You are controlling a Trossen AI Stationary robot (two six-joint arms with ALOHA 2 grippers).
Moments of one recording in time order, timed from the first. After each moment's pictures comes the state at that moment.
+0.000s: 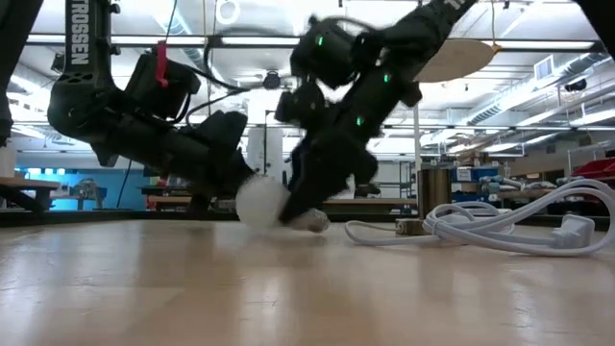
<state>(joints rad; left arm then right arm) 0.10 1.81 0.35 1.17 -0.25 -0.53 0.00 2.02 1.24 -0.10 -0.04 -0.21</state>
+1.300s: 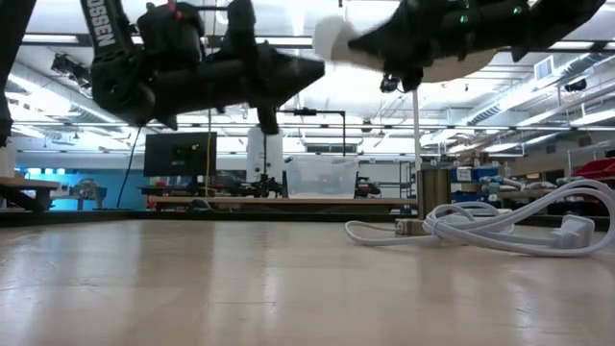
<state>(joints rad) 0.10 1.76 0.55 1.45 0.07 -0.36 -0.04 1.26 0.60 0.56 0.13 0.11</state>
